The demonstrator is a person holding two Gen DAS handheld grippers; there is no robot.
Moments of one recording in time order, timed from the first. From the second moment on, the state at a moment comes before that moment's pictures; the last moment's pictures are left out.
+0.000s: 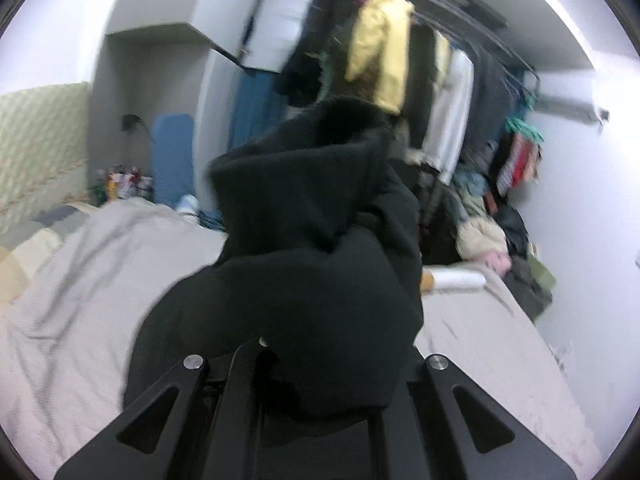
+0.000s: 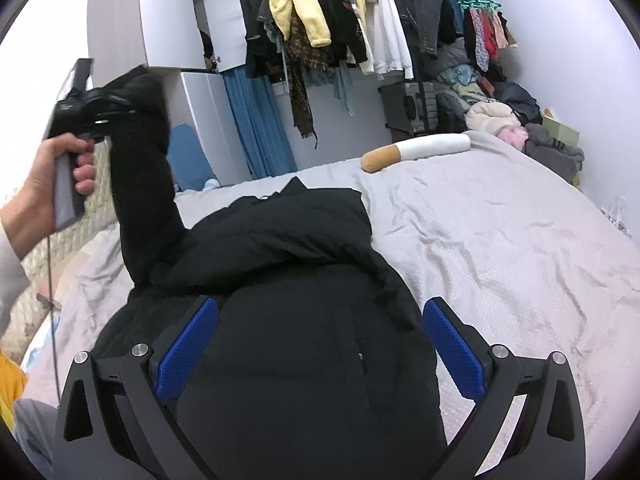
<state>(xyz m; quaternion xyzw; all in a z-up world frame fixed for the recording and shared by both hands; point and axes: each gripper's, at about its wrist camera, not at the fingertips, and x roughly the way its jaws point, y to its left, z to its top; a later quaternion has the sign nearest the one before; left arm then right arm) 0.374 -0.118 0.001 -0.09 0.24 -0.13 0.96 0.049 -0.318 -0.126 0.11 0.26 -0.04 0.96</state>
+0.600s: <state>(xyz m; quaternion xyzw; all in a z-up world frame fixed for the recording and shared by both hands) 0.391 -0.275 -0.190 -0.01 0.33 -0.17 0.93 0.058 -0.348 -0.146 0.18 0.28 -0.02 0.94</state>
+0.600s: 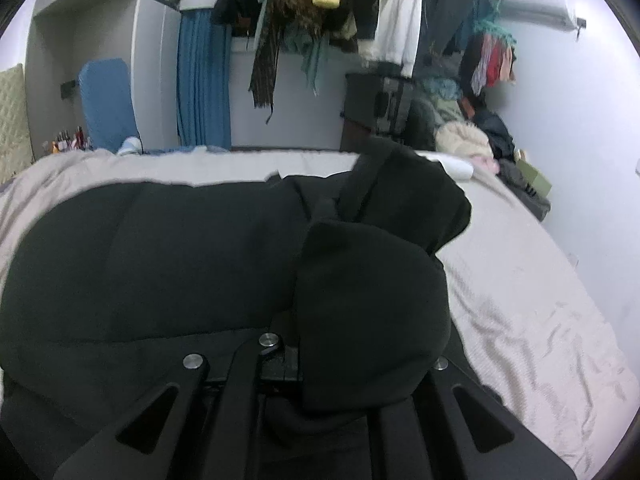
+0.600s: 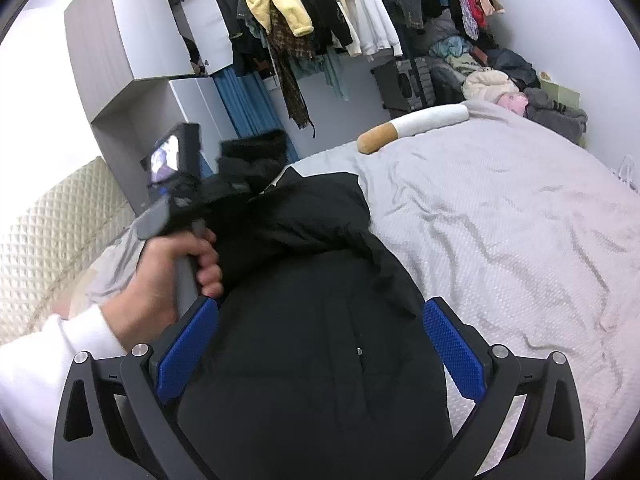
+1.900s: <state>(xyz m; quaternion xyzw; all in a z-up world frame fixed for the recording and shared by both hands) 0.332 -0.044 -0.092 -0.02 0.27 -0.09 0.96 0.138 -0.280 -0.099 0.04 0.25 0.02 0.97</state>
